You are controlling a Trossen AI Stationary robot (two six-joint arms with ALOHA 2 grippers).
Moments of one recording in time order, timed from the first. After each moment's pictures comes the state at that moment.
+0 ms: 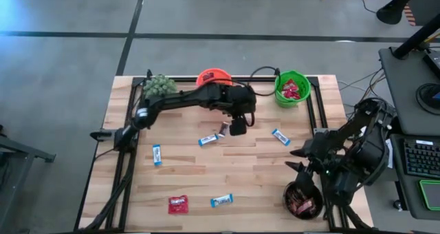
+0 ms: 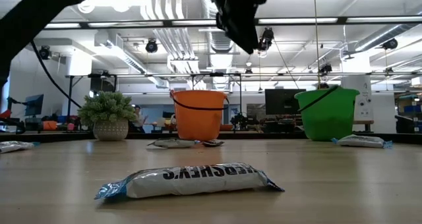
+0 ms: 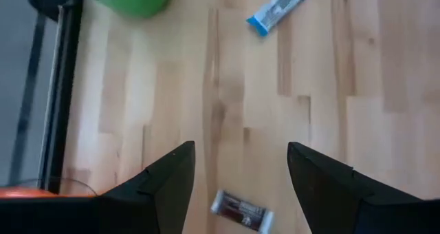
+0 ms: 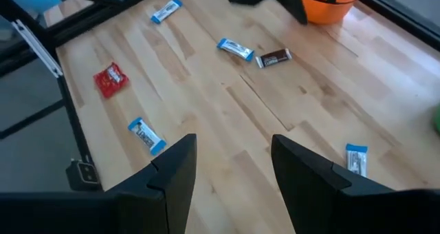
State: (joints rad) left arm 0.11 2.22 2.36 -1.17 -0.12 0.12; right arm 0.89 1.45 1.76 -1.57 0.73 1.41
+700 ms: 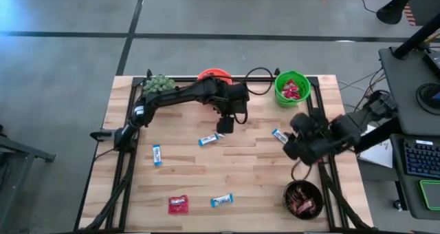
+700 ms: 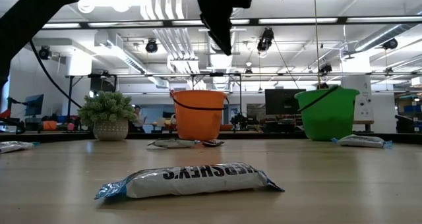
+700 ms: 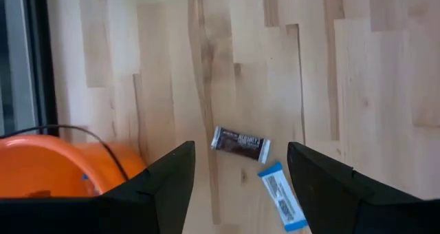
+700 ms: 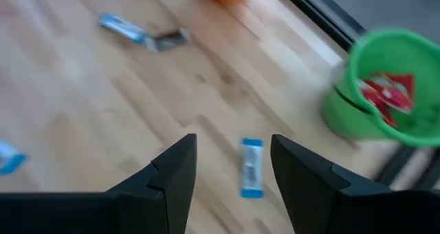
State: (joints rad) left arm 0.14 2.17 2.36 -1.38 -0.06 0.23; right arm 0.52 1.27 1.46 -1.57 0.61 1.15
